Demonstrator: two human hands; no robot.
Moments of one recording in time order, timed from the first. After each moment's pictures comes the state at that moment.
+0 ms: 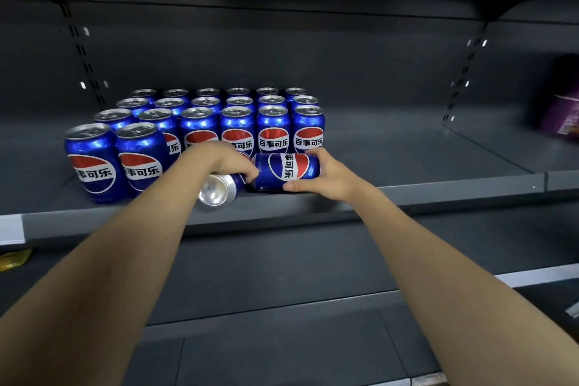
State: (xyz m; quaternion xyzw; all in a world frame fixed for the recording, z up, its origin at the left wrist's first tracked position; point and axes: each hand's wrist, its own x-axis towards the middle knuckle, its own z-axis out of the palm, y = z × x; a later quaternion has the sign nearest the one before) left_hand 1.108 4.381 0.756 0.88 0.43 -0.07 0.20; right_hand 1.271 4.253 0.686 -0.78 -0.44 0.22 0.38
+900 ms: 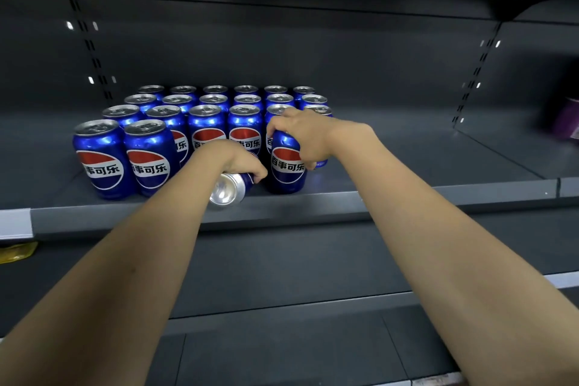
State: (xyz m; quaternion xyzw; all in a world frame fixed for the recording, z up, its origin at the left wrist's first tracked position) left_hand 1.109 4.378 0.761 0.86 0.45 -0.09 0.22; right_hand 1.238 4.289 0.782 -0.77 -0.63 0.02 -0.02
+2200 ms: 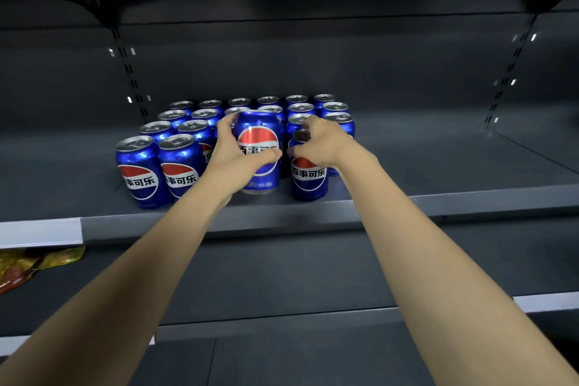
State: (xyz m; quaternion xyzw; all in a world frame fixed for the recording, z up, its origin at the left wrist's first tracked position) left_hand 1.077 4.374 0.741 0.70 0.30 0.38 0.52; right_hand 1.215 4.293 0.771 -0.82 -0.48 0.10 0.30
